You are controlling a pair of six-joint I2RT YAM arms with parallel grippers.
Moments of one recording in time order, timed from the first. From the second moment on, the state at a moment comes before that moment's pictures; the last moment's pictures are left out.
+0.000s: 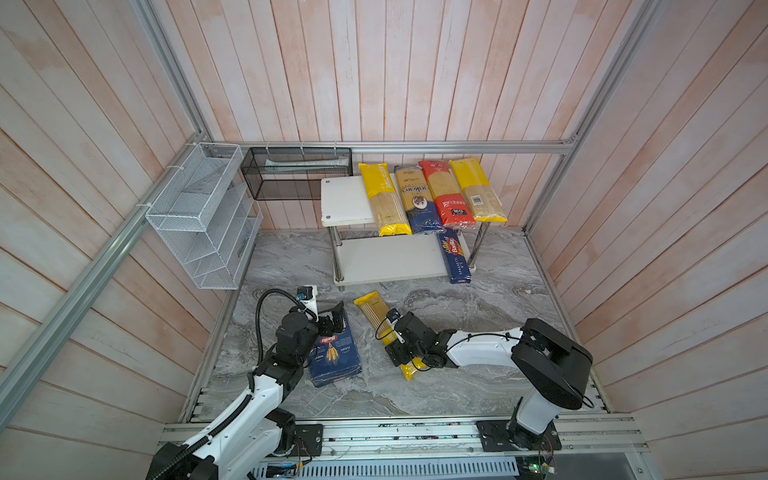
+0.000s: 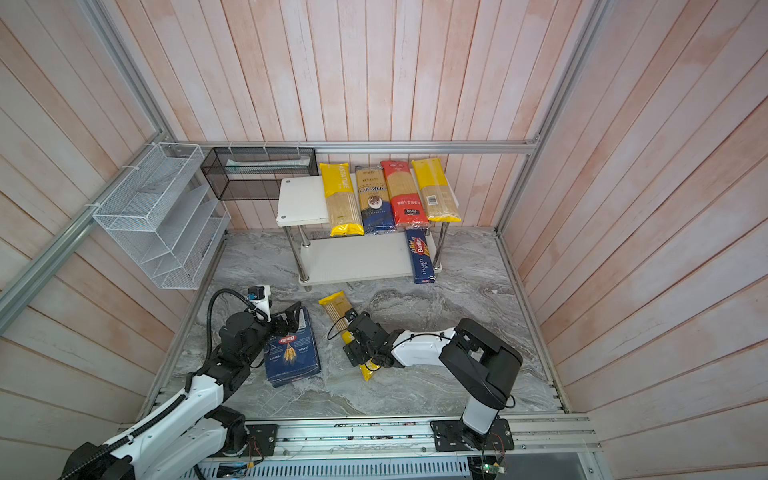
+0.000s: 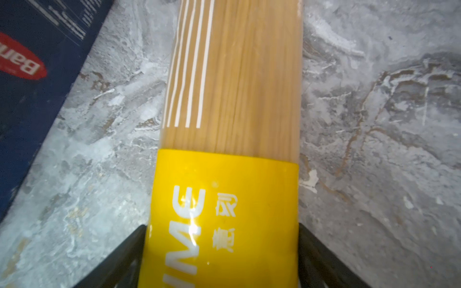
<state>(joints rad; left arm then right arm) -0.34 0.89 0.32 0.28 -0.06 -0.22 0.98 1.71 0.79 -0.01 0.15 0.25</state>
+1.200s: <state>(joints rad) -0.34 0.90 0.32 0.28 -0.06 -0.22 1.00 1.56 0.65 0.09 0.21 0.30</state>
